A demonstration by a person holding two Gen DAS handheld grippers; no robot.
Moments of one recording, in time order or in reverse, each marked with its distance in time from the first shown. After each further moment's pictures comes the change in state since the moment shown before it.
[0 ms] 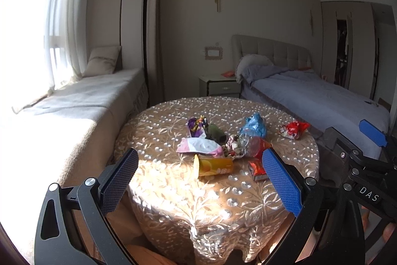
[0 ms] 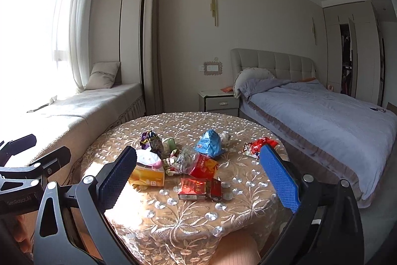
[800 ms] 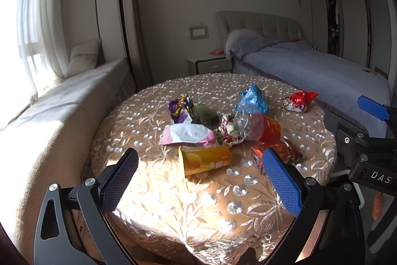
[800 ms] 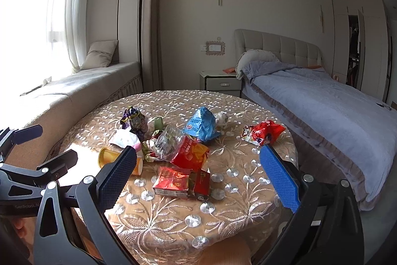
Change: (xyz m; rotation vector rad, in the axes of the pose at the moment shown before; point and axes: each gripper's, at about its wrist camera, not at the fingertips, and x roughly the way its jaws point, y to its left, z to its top) left arm 0.099 -0.027 -0.021 0.137 0.118 -0.031; right arm 0.084 -0.029 -0.031 -0.033 0.149 0.024
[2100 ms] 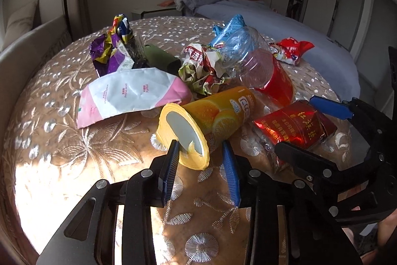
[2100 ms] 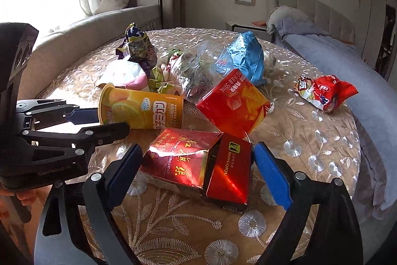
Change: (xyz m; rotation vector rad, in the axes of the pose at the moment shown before) left arm 0.162 -0.004 -0.023 0.042 0.269 -0.360; right arm 0.129 0.030 -0.044 -0.110 0.286 0.116
